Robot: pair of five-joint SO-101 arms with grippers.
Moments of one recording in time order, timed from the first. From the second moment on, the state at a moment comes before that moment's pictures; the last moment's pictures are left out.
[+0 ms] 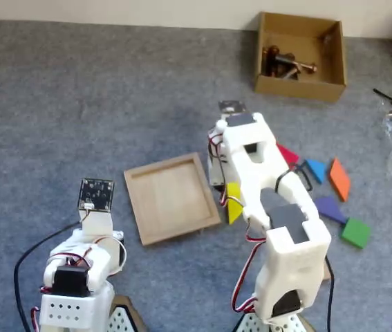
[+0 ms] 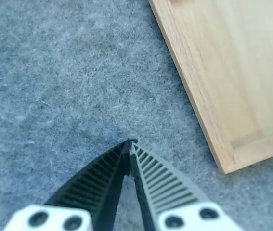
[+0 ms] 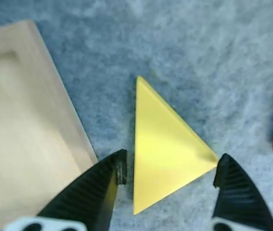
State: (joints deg) left arm -2.4 -103.6 96.0 76.0 5.5; right arm -19.3 19.1 3.1 77.2 -7.6
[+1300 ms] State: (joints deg) left arm -2.4 -103.6 96.0 76.0 5.5; right arm -19.3 19.1 8.3 72.9 -7.6
